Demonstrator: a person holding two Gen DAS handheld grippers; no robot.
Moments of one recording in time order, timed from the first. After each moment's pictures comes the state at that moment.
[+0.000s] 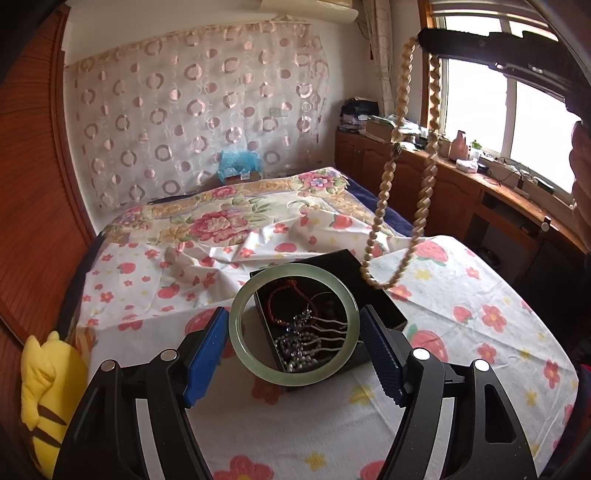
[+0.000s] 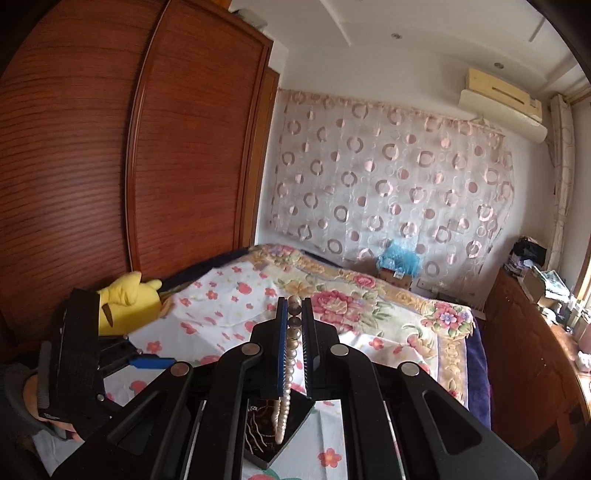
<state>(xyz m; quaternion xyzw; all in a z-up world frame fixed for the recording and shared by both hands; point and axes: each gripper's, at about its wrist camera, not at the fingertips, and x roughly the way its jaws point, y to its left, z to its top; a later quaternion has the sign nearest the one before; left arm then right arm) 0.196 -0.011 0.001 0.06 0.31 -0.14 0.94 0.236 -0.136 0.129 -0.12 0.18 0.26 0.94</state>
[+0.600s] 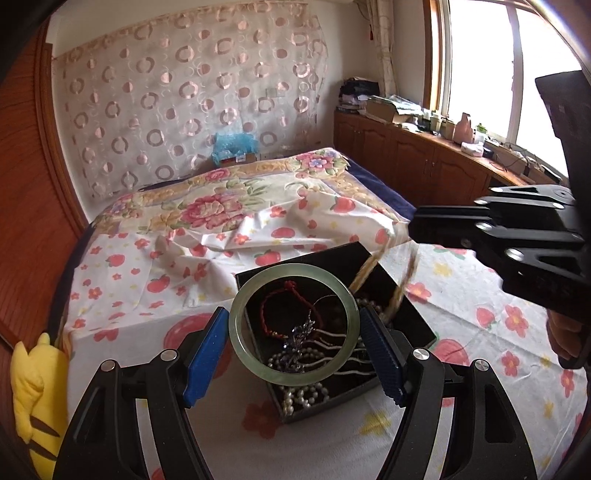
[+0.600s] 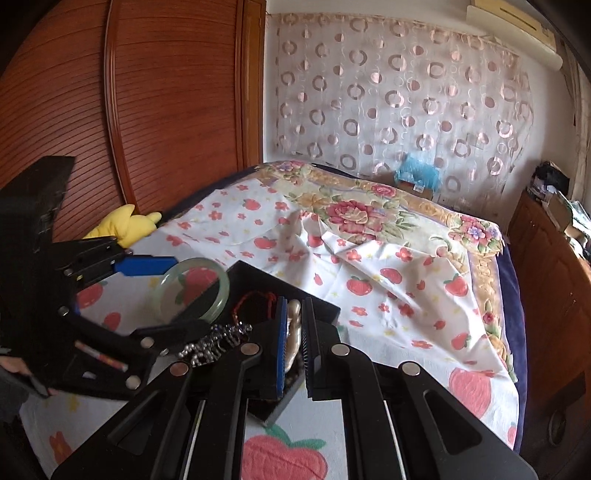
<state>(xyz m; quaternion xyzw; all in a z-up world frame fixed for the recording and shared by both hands) 0.244 -0.027 -0.027 0.06 0.35 -0.14 0.92 0.278 -0.131 0.000 -0.10 0.33 0.27 0.90</state>
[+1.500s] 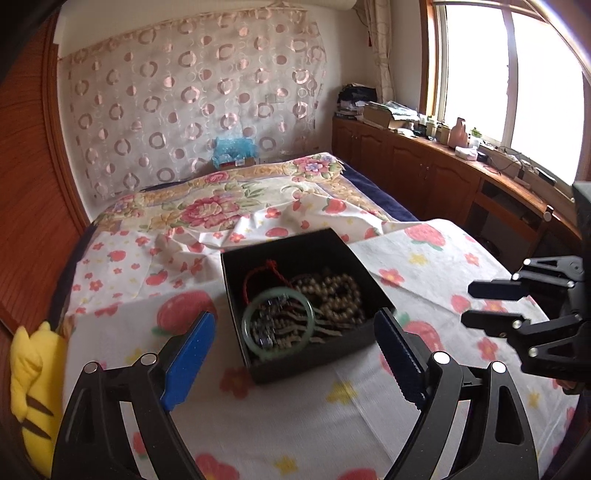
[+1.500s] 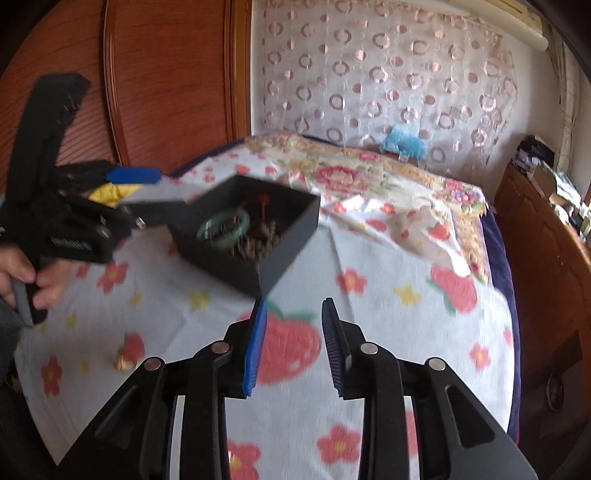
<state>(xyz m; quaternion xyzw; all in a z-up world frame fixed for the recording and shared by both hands) 0.192 -0.037 -0.024 0.06 0.33 -0.14 0.93 0.186 -0.189 -0.051 -0.10 0.38 0.24 0.89</state>
